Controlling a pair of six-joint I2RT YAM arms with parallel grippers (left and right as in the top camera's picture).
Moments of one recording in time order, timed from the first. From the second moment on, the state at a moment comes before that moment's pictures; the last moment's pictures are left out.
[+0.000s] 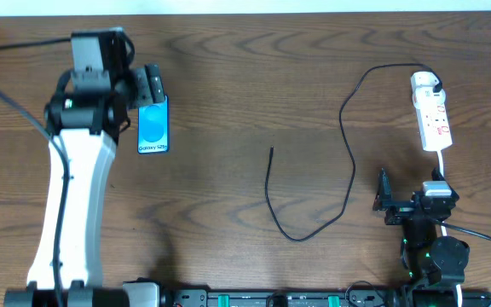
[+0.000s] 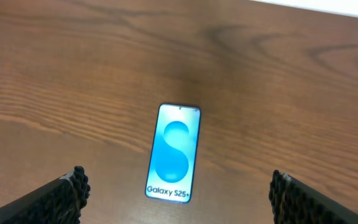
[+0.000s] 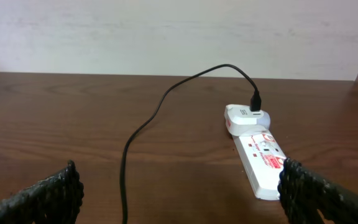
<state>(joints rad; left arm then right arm) 0.01 1.52 1.51 -0.87 -0.11 -0.13 -0.02 0.03 0.01 -0.07 -0.03 -0.01</state>
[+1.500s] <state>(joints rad) 0.13 1.78 1.65 -1.12 -0.03 -0.11 -0.02 0.03 0.01 -0.07 -0.03 -0.01</state>
